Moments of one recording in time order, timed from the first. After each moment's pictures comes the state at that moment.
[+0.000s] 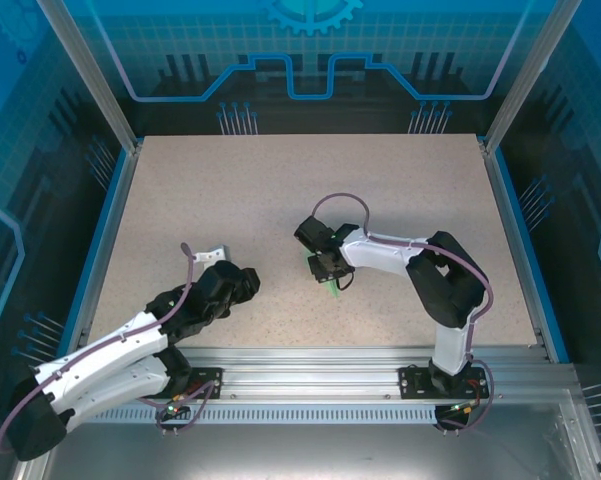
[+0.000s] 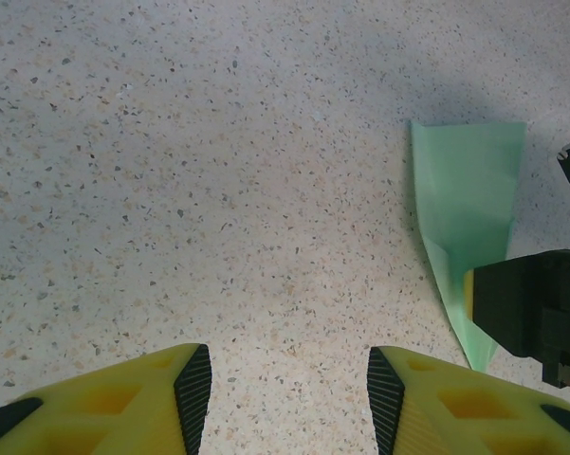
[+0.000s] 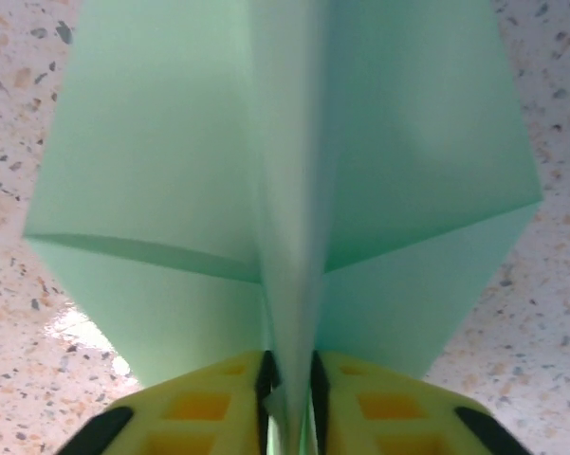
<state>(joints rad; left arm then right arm) -0.75 0.82 0.51 -0.48 -0.32 -1.01 0.79 1.87 1.21 -0.69 0.20 0.52</state>
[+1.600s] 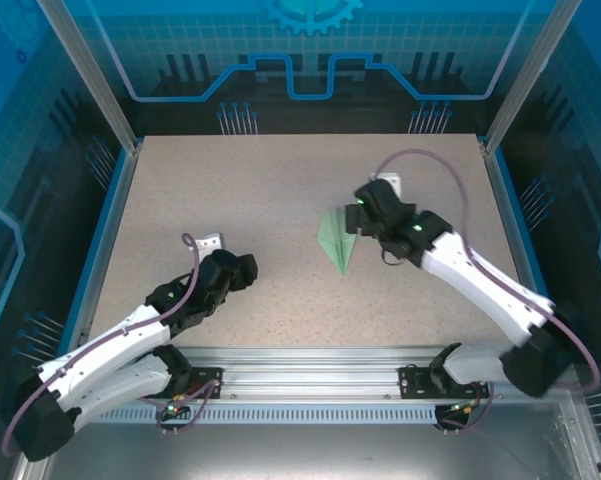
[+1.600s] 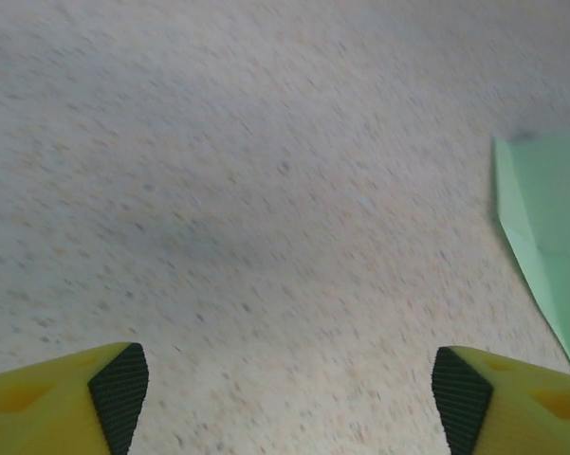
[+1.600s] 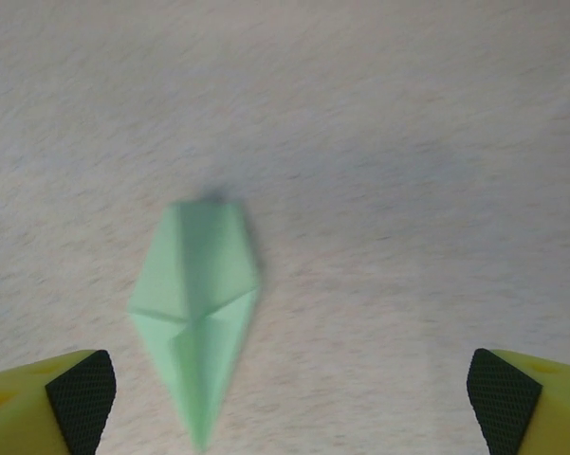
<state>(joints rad) -0.65 0.86 0.57 -0.48 -0.47 -0.79 0.61 1.26 1.15 -0.72 0.52 0.47</state>
